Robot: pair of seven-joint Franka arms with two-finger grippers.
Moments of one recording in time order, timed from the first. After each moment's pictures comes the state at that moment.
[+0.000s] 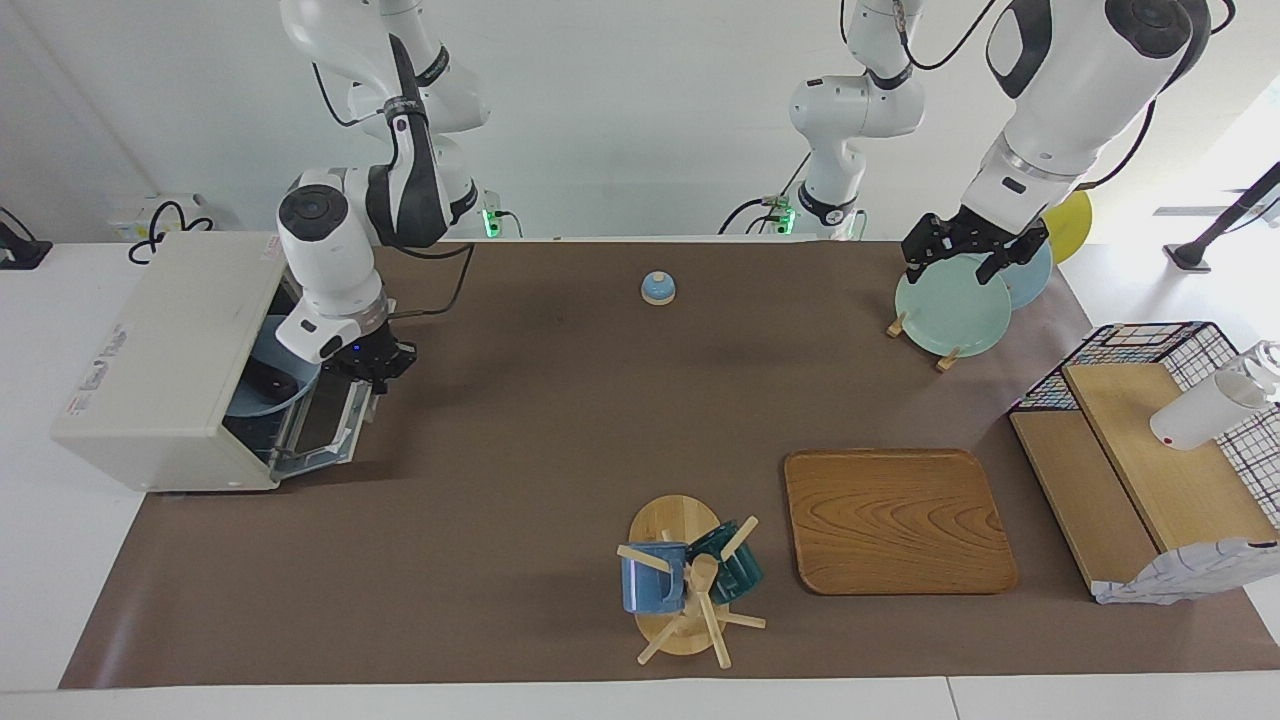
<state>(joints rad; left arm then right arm) -0.10 -0.03 -0.05 -1.66 -0.04 1.55 -0.06 0.12 0.05 -0.09 -2.20 -0.14 2.26 -0.05</state>
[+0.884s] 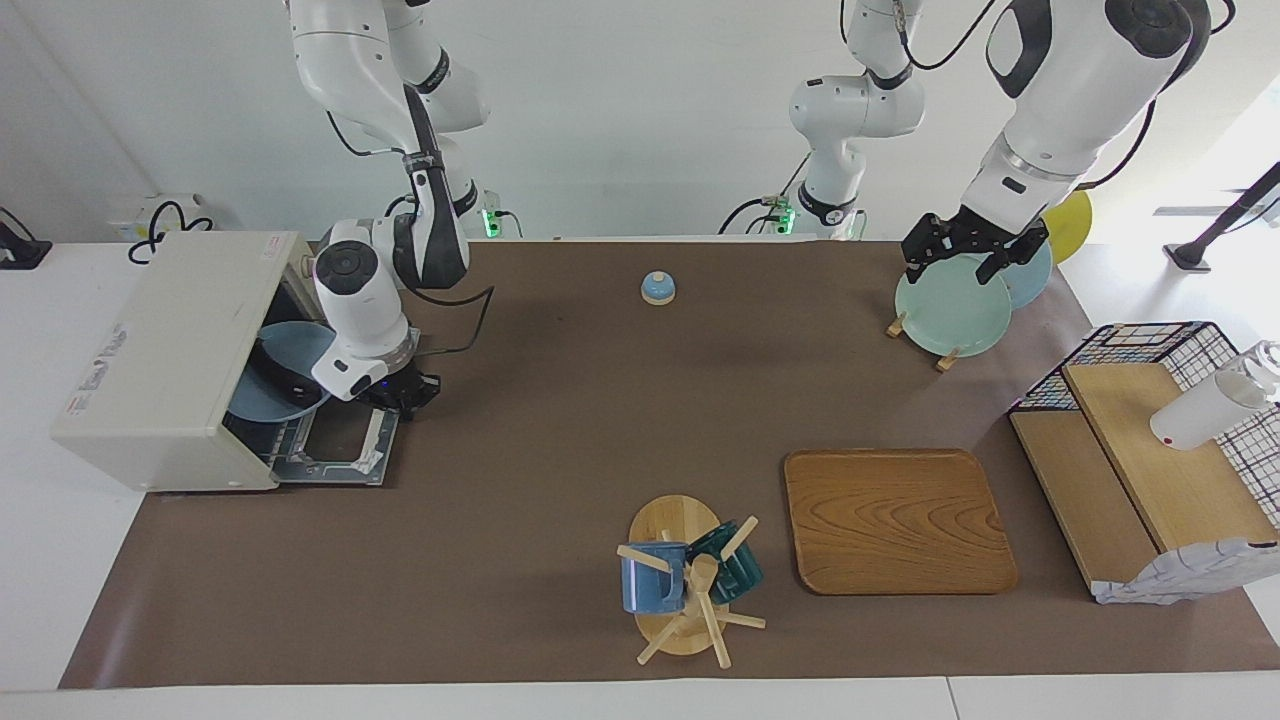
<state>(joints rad) -0.10 -0.03 -0.05 -1.66 -0.04 1.55 -0.06 0.14 0.17 -0.09 -2.22 -0.08 2.39 0.01</state>
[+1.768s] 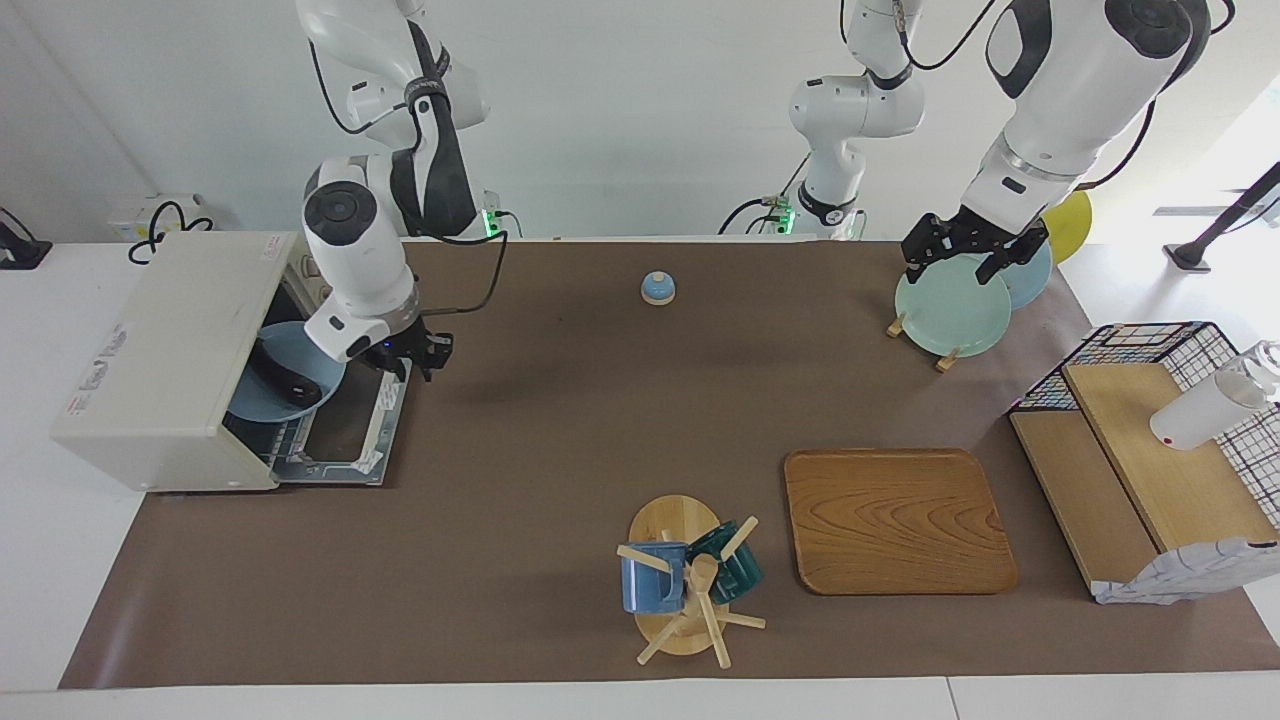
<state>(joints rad) -0.10 -0.03 -0.05 -1.66 -0.04 1.55 -0.06 0.21 0.05 -0.12 -2.00 -0.11 1.92 0.10</state>
